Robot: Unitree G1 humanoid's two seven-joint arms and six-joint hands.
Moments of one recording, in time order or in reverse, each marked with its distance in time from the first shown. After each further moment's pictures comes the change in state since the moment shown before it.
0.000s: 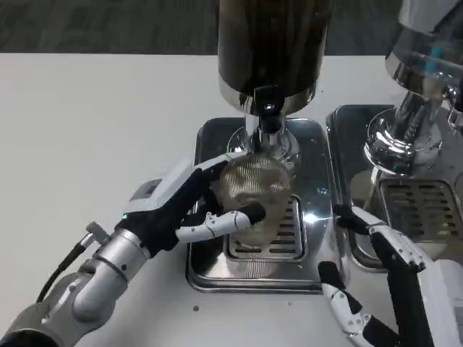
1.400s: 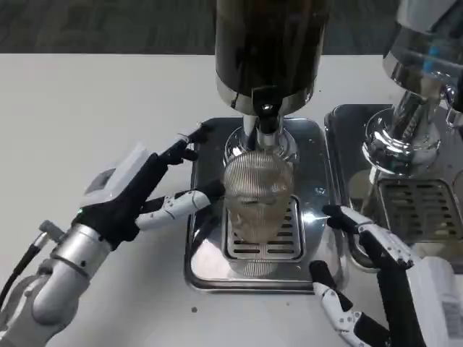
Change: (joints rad) left arm 0.130 0.097 0.118 -0.238 -0.115 0.073 -0.080; right arm -0.048 -0.007 0.020 0.050 0.018 -0.008 -0.002
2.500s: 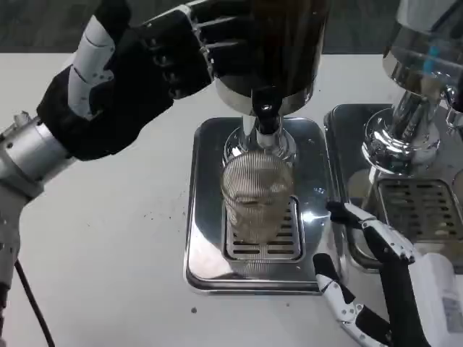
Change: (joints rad) left arm -0.167 0.006 0.307 -0.452 -1.097 0.756 -1.178; right arm -0.054 0.012 -0.002 0.085 0.025 -0.017 -0.041
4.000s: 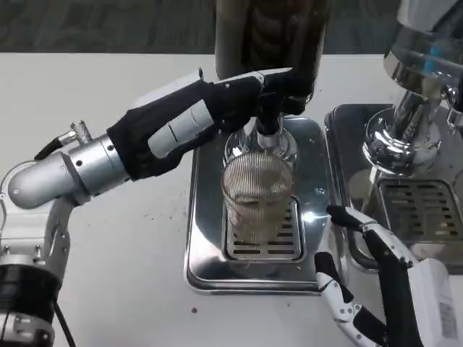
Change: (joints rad) left arm -0.078 -0.130 -0.052 0.277 0.414 -0.410 -0.042; right arm -0.016 0.030 0.024 0.063 0.034 -0.014 -0.044
